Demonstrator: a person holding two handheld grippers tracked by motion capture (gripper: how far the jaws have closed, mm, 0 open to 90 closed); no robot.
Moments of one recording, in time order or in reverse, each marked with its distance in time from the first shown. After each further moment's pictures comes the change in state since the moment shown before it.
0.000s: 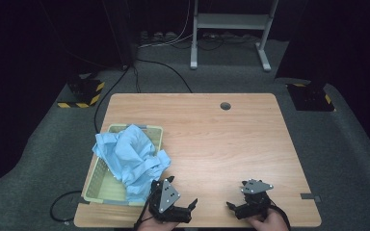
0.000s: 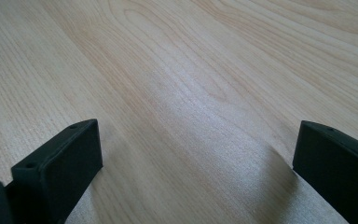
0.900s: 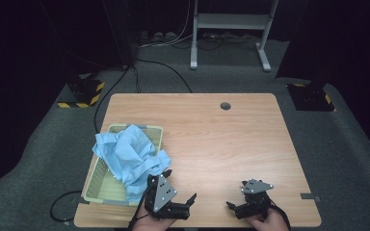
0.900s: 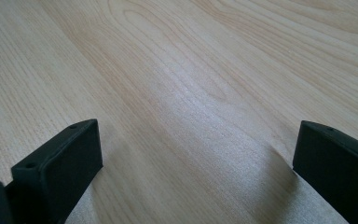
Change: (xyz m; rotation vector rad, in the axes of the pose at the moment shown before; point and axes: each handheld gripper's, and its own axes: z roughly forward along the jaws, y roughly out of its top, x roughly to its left) left arm 0.005 0.029 -0.021 -0.066 0.020 0.011; right arm 0.000 0.000 0.000 -0.002 0.001 0.002
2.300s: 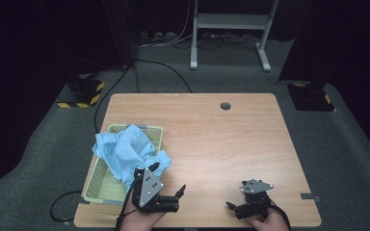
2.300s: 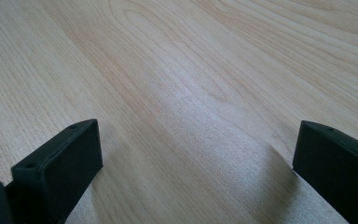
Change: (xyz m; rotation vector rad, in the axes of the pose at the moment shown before) left arm 0.026 0.009 -0.021 -0.031 0.076 -0.016; right arm 0.000 0.000 0.000 0.000 0.001 0.000
